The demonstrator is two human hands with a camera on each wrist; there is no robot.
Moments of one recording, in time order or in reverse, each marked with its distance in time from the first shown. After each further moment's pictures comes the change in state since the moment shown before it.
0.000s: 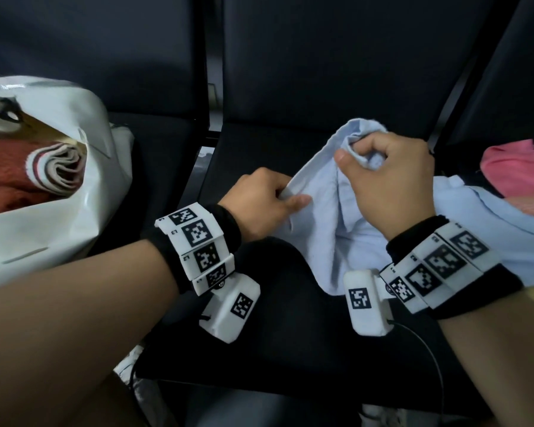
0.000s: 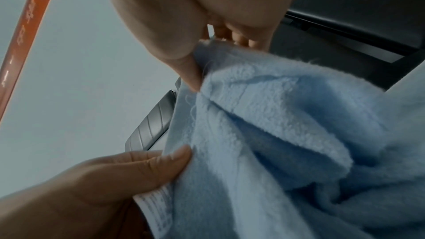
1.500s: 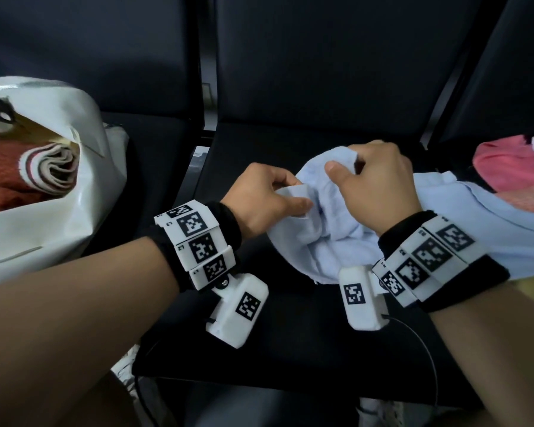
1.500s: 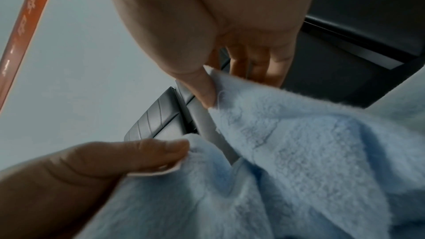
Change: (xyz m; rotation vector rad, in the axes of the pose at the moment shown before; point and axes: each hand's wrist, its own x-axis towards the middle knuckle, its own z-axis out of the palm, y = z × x) left_hand -0.006 0.016 0.007 -0.340 0.030 -0.070; right_hand -0.001 0.006 -0.003 -0.231 -0.186 0.050
